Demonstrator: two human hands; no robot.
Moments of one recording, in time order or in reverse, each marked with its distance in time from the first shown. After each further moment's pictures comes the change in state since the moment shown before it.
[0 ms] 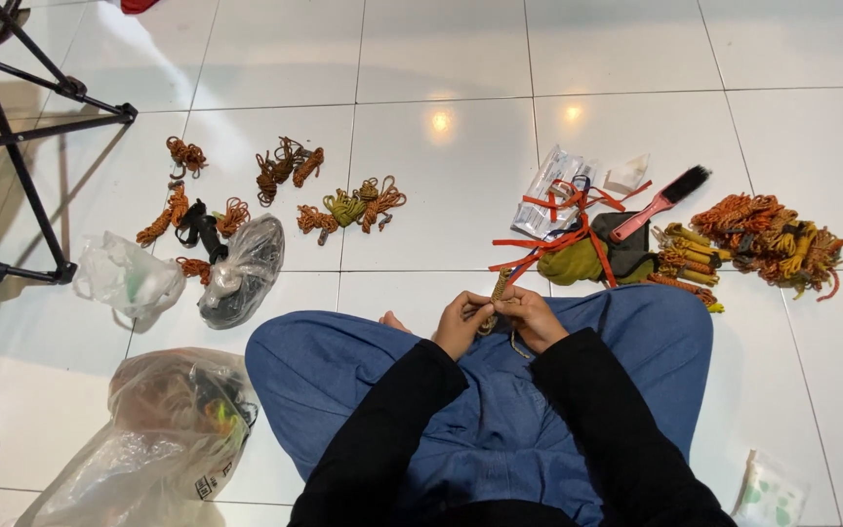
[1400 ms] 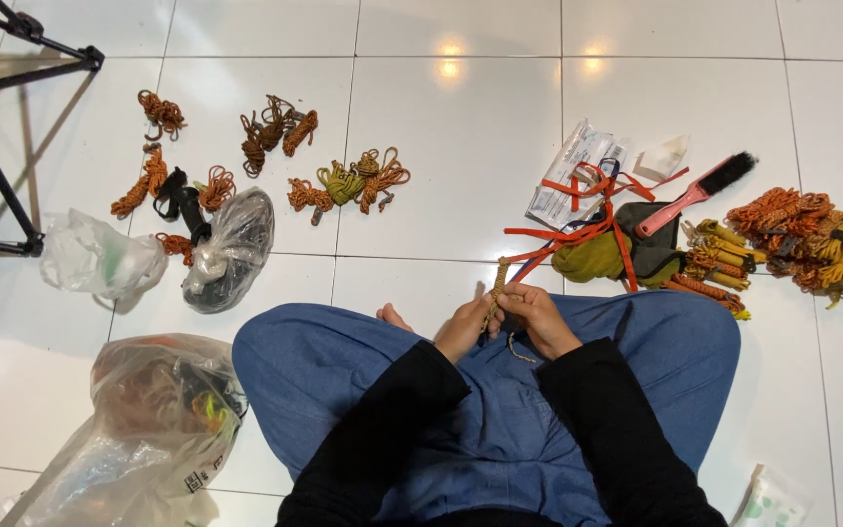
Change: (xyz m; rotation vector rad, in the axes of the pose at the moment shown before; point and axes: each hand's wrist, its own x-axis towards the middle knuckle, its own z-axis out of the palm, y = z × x) left_hand 0.001 0.018 -0.002 -0.110 -0.111 -0.292; right_hand -0.013 -0.035 0.042 0.014 0.012 0.042
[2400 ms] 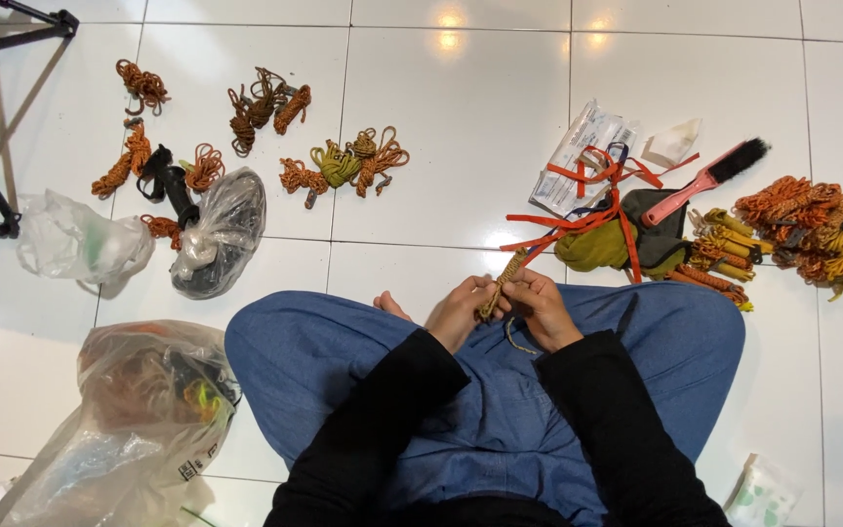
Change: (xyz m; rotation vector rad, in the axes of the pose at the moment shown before) left_hand -0.007 0.022 0.000 -0.399 0.031 -0.005; right_hand 0.018 0.028 -0.026 0.121 -0.006 -0.089
